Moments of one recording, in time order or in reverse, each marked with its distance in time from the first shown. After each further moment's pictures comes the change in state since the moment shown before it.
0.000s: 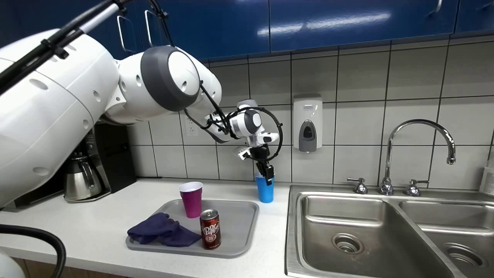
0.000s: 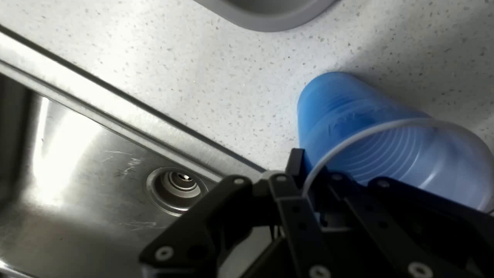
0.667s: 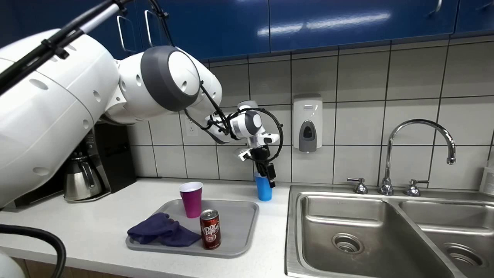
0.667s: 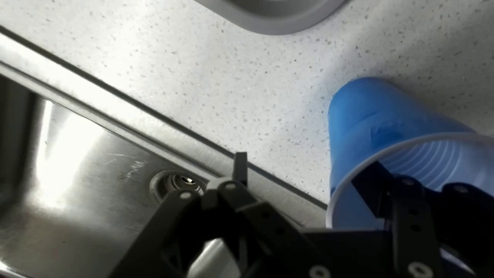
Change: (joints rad) arm -0.001 0.000 -0.001 -0.010 0.000 0.000 0.000
